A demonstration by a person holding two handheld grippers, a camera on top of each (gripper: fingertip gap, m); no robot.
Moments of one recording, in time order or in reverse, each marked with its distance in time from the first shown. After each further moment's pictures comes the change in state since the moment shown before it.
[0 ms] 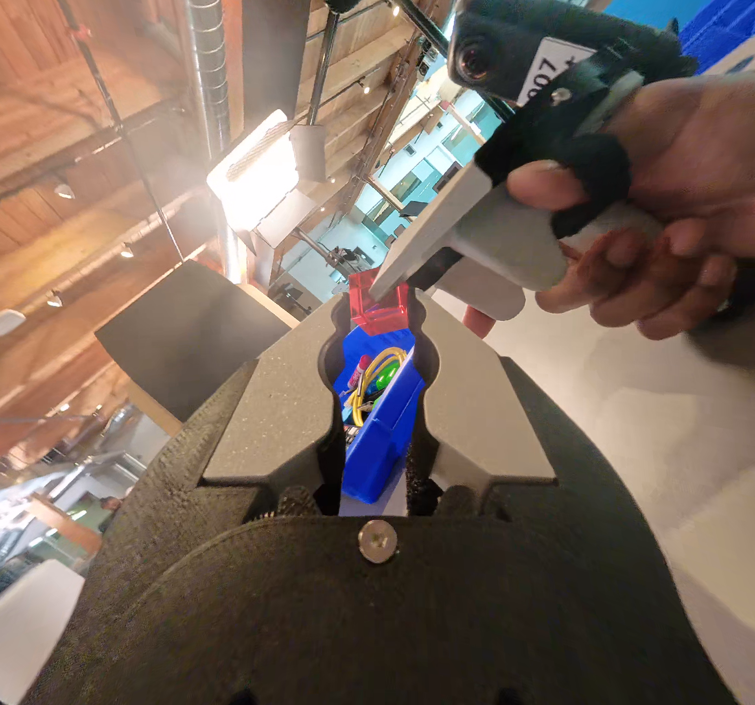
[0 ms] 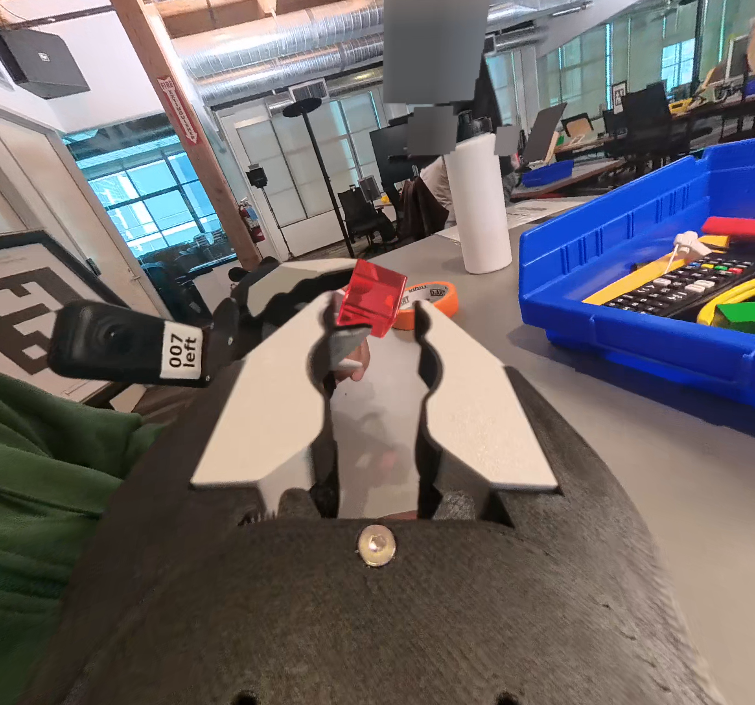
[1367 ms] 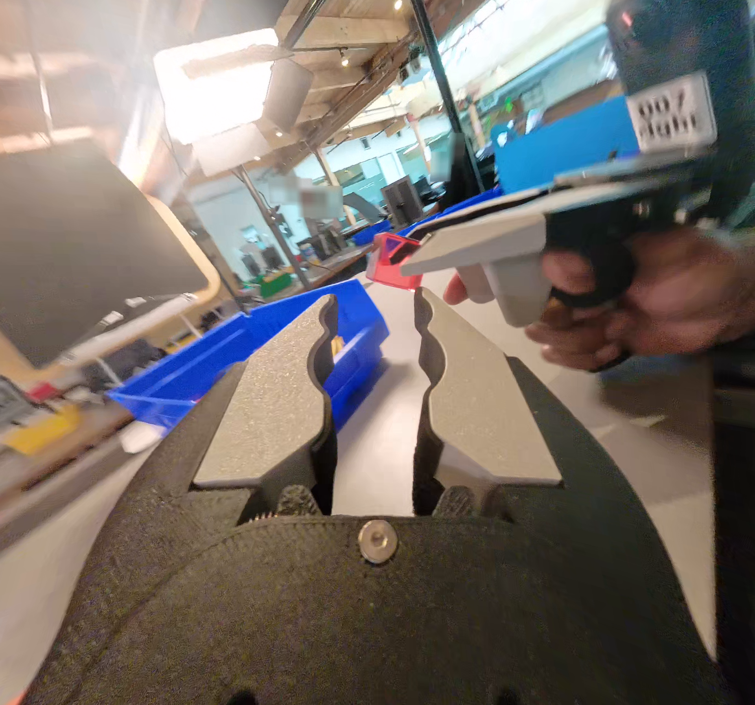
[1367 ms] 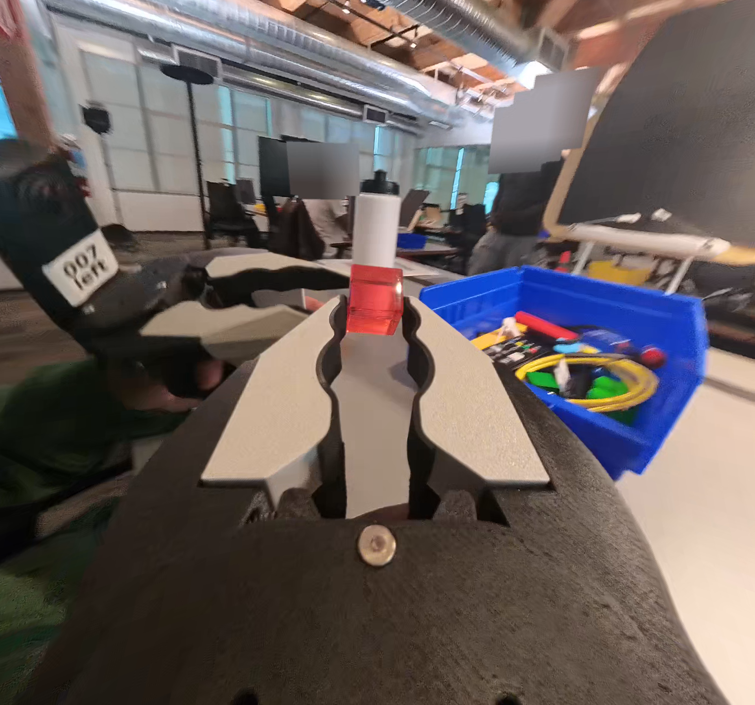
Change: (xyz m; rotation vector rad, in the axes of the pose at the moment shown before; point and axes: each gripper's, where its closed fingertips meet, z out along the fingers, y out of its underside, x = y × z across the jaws) left arm -0.009 0.014 0.001 -0.025 0.098 -0.455; right arm 0.013 -0.018 -0.008 0.073 0.300 -0.470
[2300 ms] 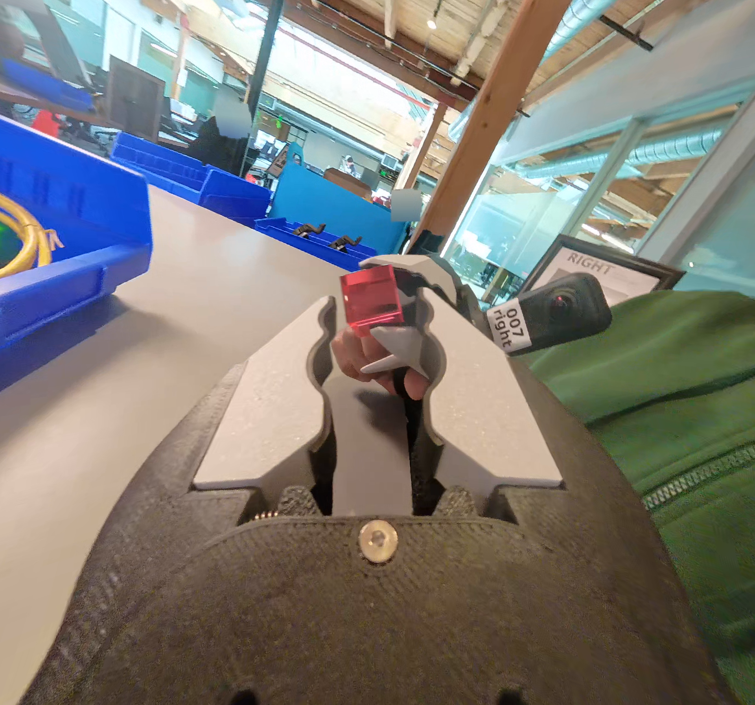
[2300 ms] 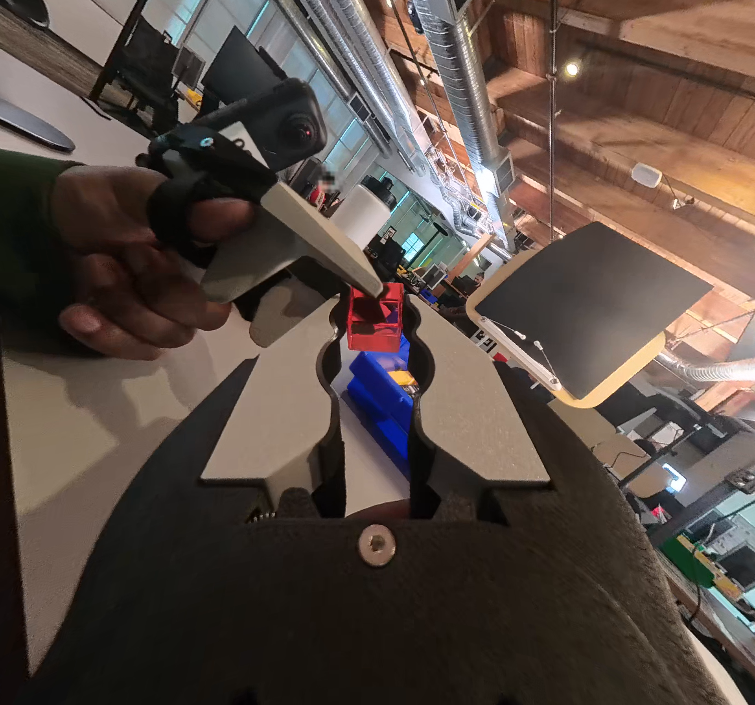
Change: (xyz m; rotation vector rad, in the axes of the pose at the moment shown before) left arm 0.026 -0.009 -0.013 -0.002 0.550 -0.930; right arm -0.039 0.008 0.006 0.004 0.038 -0.605
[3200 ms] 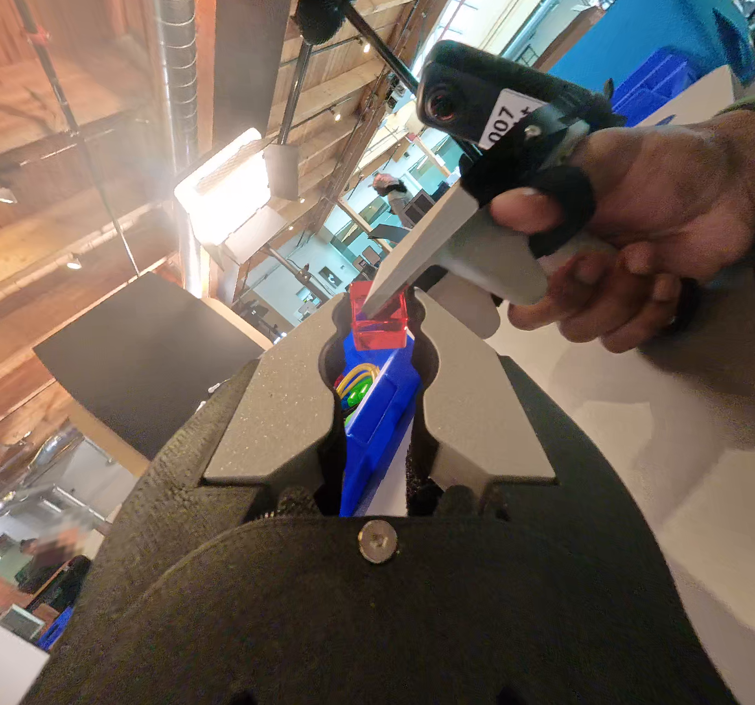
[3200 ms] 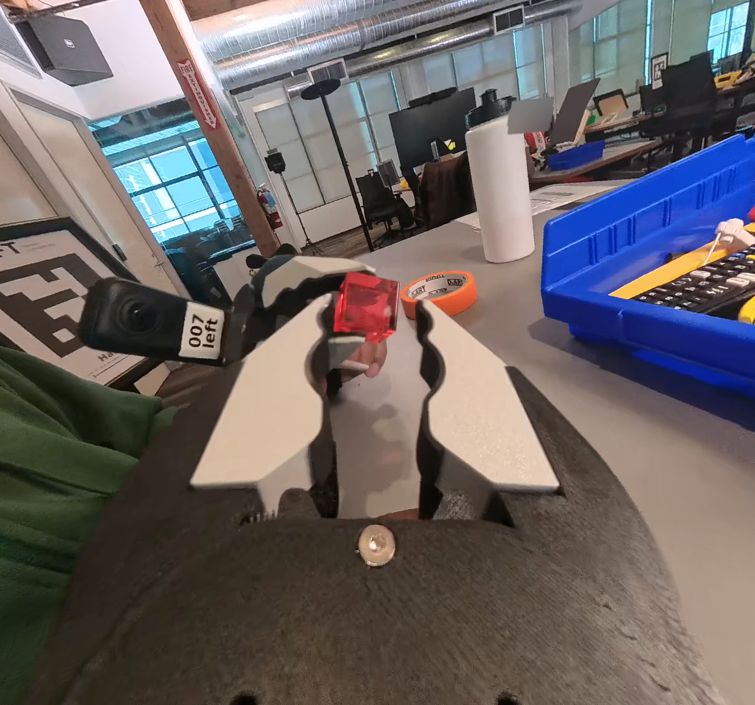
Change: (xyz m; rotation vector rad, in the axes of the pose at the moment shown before) left arm -0.004 -0.005 0.010 -0.041 -0.529 1.331; right arm 0.003 0.009 -0.003 -0.006 -0.427 1.078
